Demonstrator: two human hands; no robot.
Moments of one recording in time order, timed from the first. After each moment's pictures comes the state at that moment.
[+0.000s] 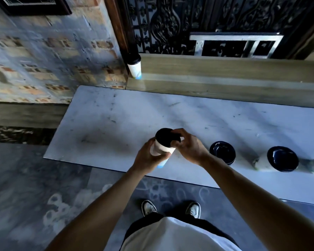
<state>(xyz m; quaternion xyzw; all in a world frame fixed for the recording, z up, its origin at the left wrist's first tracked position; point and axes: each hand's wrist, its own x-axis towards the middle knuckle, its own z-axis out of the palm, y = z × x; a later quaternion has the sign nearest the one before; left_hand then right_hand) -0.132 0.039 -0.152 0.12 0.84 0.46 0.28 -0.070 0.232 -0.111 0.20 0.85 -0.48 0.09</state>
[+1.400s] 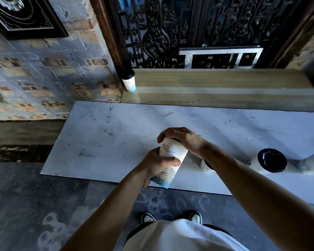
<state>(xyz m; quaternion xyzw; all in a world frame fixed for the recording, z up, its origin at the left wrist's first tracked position) -0.111 0.074 -0.063 0.05 0.69 0.55 0.47 -0.089 0.247 -0.040 0.09 0.73 -0.66 0.12</state>
